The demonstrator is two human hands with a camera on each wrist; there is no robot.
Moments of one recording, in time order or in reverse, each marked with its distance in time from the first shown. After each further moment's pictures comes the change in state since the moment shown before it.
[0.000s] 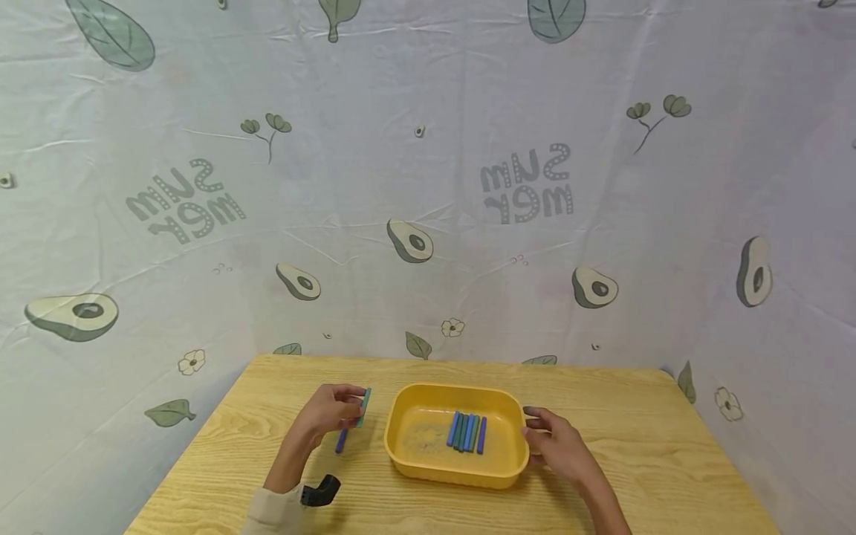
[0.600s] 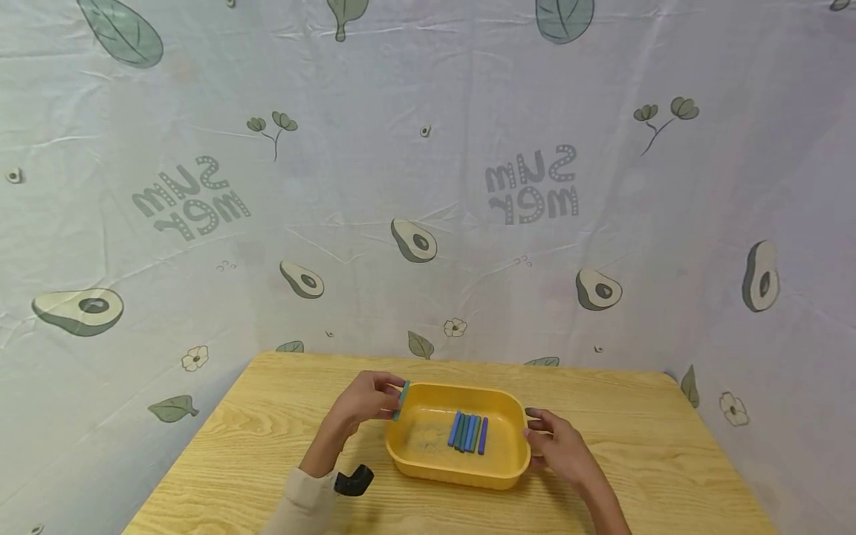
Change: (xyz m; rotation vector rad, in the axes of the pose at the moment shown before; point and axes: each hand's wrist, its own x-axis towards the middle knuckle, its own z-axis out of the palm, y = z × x) left_hand 0.010 0.037 0.048 0.012 -0.125 0.051; right_hand 0.001 0.000 0.001 -0.016 0.011 0.001
